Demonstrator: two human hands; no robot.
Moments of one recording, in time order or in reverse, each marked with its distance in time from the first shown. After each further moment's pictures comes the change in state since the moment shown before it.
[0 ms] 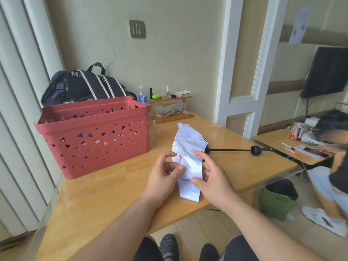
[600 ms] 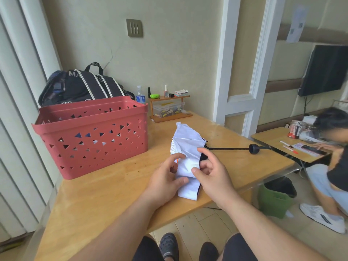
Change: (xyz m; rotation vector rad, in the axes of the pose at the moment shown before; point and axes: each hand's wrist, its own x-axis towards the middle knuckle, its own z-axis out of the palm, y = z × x) left_hand 0.003 -0.009 0.001 0.336 -0.126 0.139; right_hand 0.000 -0.008 -0.002 0.060 0.133 0.029
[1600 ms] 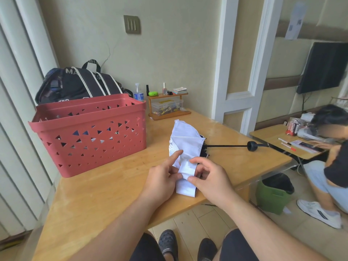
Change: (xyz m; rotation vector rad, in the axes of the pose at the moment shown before) left_hand -0.007 0.010 -0.002 0.185 0.027 -0.035; right_hand -0.011 0.008 -0.006 -0.170 -0.059 -0.016
